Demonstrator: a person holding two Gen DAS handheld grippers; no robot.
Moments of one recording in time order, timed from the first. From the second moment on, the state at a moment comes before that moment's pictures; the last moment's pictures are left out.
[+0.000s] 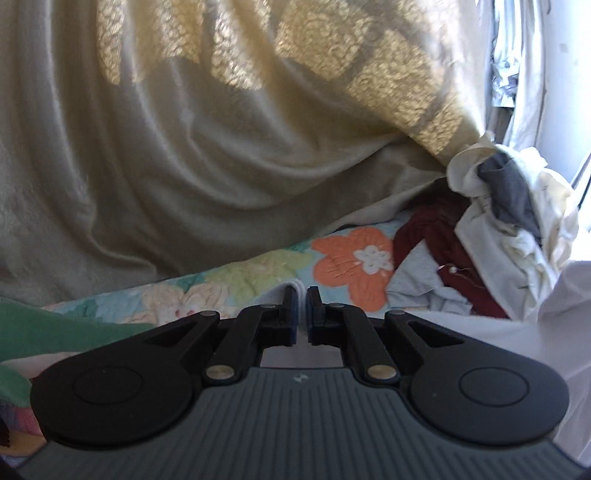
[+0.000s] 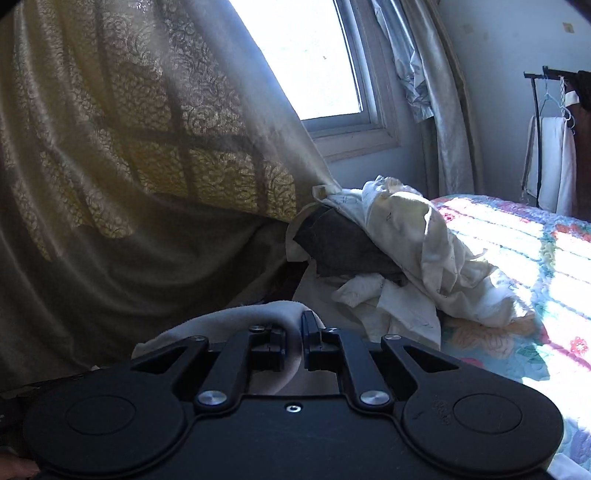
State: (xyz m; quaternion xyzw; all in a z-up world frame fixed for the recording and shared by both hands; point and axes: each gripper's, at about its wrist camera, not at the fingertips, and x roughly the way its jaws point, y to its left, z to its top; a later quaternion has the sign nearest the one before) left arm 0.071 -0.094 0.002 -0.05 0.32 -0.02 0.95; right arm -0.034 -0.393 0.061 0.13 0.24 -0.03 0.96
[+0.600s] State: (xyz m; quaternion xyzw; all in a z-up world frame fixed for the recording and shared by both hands) left arm 0.088 -0.067 -0.040 -0.12 0.44 -0.08 0.88; right arm -0.051 -0.435 -0.012 0.22 0.27 0.00 0.94
